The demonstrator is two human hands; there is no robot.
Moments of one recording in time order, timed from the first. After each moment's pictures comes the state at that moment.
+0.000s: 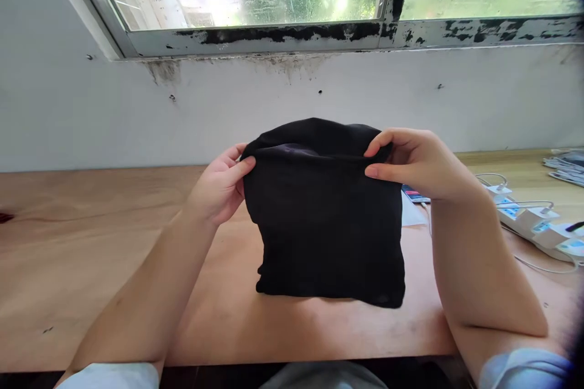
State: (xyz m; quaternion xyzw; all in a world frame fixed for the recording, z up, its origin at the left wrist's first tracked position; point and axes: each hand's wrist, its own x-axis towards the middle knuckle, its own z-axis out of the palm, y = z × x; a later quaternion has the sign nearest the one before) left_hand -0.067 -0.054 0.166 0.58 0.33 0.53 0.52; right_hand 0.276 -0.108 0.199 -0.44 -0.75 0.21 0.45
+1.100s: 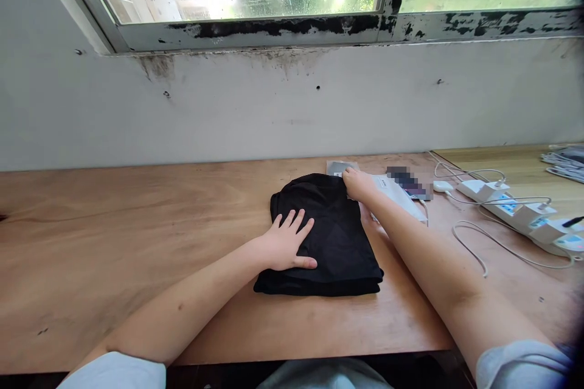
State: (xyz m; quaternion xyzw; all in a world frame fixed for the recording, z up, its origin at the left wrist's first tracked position) left_hand -0.010 -0.071 0.038 0.91 0.38 -0.10 0.12; right_hand 0.289 0.039 0.022 -0.64 -0.76 -0.06 0.08
